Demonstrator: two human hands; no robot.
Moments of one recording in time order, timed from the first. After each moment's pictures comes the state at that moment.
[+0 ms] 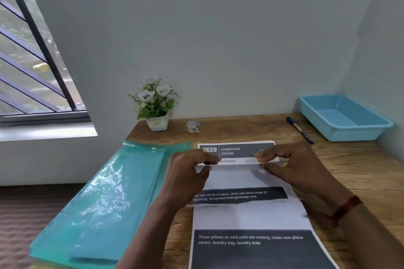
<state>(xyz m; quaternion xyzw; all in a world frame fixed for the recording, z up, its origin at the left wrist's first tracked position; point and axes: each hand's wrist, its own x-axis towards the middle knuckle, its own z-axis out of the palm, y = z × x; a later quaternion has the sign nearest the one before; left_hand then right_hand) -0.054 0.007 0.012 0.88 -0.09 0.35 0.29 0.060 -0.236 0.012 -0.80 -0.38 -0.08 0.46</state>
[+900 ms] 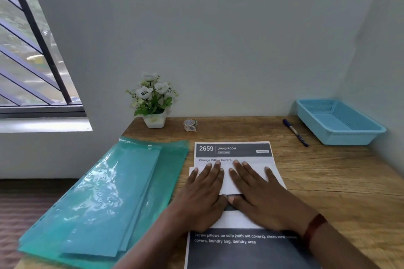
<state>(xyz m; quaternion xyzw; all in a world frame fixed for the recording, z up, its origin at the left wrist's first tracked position) -0.061 -0.022 -0.022 1.00 -0.05 -0.04 0.03 0.016 -0.202 -0.019 -0.90 -0.42 0.08 0.02</state>
